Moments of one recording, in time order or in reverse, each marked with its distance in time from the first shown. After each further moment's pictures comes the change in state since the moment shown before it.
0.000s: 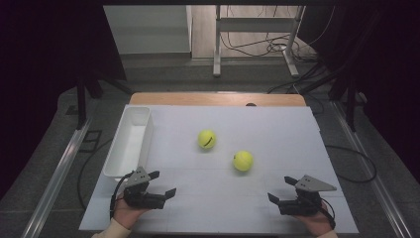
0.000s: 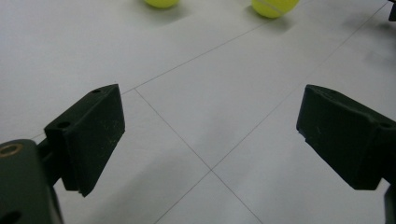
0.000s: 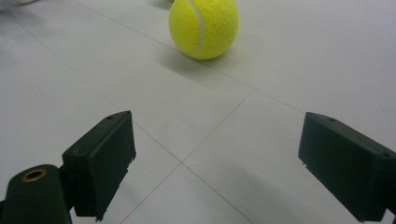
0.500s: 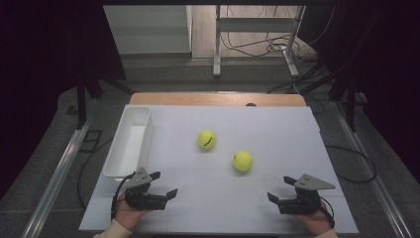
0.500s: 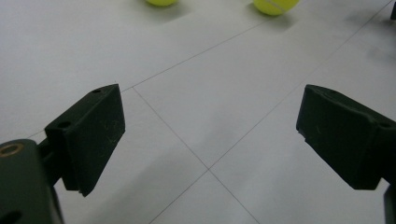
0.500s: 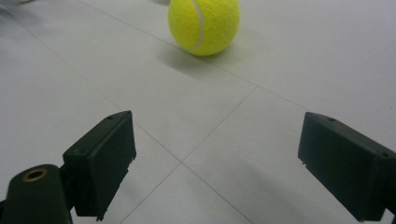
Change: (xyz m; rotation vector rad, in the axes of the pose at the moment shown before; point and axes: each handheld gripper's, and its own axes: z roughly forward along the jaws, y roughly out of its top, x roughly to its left) left arm -0.005 -0.001 0.001 0.005 0.021 0.007; right arm -0.002 -0.001 0.003 0.019 0.008 0.007
